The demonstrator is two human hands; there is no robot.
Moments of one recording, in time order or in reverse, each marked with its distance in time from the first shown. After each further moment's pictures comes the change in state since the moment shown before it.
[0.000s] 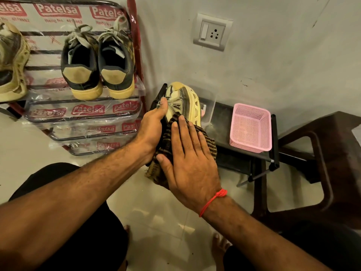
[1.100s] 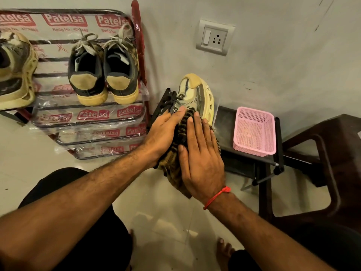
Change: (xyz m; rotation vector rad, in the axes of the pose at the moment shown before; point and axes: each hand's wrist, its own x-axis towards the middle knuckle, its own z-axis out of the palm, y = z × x) left_hand -0.011 0.007 0.009 0.339 -0.021 0.131; right_hand 0.016 0.019 0.014 0.209 0.203 0.053
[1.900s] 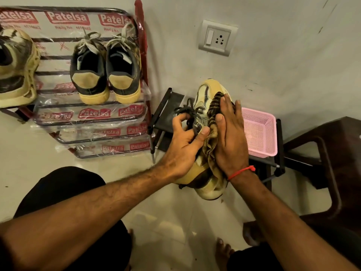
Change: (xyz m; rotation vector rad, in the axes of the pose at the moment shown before) left_hand -0.021 -0.020 0.035 0.160 -0.103 0.199; right_hand 0.044 0.053 -0.017 0.278 0.093 0.160
